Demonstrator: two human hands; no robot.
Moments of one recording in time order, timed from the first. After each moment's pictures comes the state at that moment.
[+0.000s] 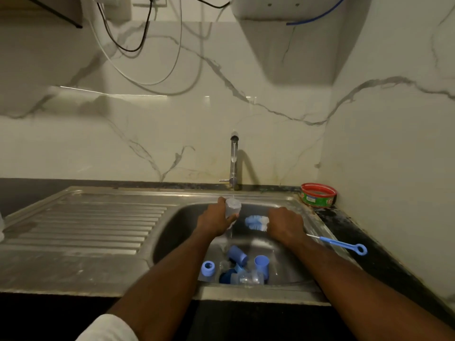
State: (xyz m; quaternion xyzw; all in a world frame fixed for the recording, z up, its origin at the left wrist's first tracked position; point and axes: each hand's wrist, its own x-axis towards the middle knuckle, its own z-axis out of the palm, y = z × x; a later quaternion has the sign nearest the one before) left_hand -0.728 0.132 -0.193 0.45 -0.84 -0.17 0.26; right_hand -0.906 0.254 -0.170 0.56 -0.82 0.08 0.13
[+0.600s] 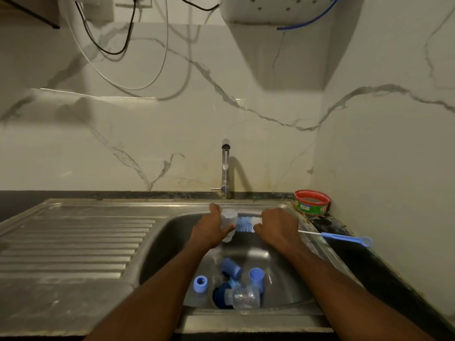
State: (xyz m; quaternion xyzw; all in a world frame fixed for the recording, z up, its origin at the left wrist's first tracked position) left_hand -0.742 0.114 -0.197 0.43 -0.84 -0.17 0.28; right_hand -0.907 0.238 -0.155 0.52 -0.83 0.12 0.14
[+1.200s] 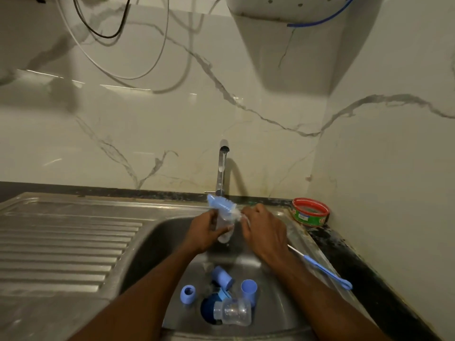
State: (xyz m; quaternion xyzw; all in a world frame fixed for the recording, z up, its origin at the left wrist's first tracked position) left_hand -0.750 0.090 -0.203 0.33 -0.82 -0.30 0.35; right_hand -0.888 0.227 -0.151 0.58 -0.75 0.23 0.20
